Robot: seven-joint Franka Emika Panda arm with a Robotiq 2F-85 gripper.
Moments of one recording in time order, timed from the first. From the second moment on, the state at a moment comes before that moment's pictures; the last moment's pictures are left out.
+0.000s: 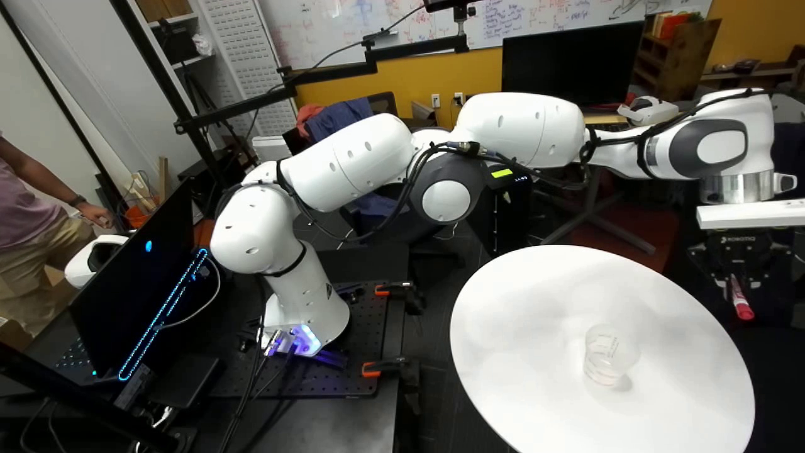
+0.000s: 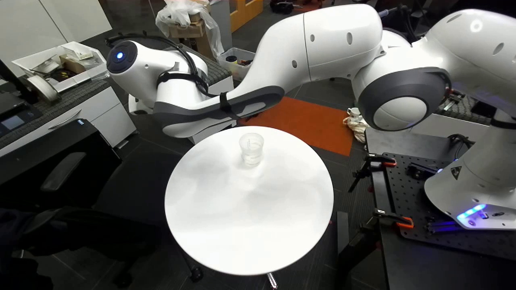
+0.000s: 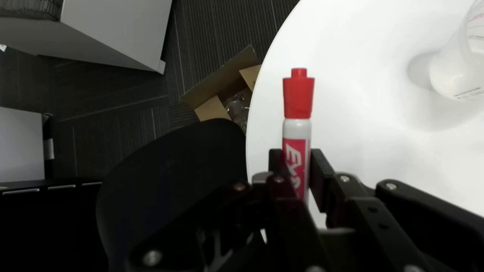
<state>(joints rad) 0.09 1.23 -0.09 -0.62 -0.44 1.88 -0.95</state>
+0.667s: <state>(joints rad) 0.17 1.10 -0.15 -0.77 -0.53 1.82 -0.77</state>
